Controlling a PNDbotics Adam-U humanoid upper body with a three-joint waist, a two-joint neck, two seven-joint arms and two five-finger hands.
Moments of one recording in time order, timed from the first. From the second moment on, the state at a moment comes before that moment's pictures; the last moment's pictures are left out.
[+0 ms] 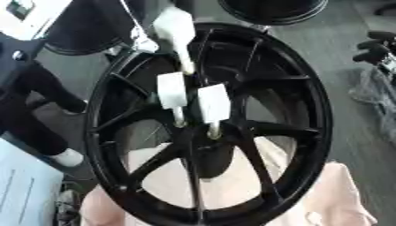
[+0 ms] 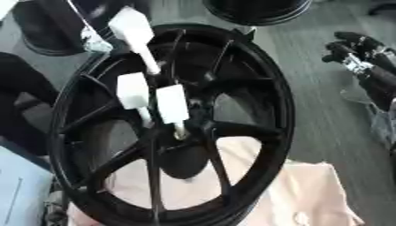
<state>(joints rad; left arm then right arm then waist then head) -1.33 0.56 -0.48 -1.32 -0.22 -0.31 -0.80 -0.49 -0.47 -0.31 -1.42 -0.20 0.00 0.46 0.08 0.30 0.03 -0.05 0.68</state>
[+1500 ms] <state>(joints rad) -0.53 1.08 0.07 -1.50 -0.02 -0.24 -0.65 -0.46 -0.51 -0.36 -1.42 -0.20 0.00 0.41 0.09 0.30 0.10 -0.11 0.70</state>
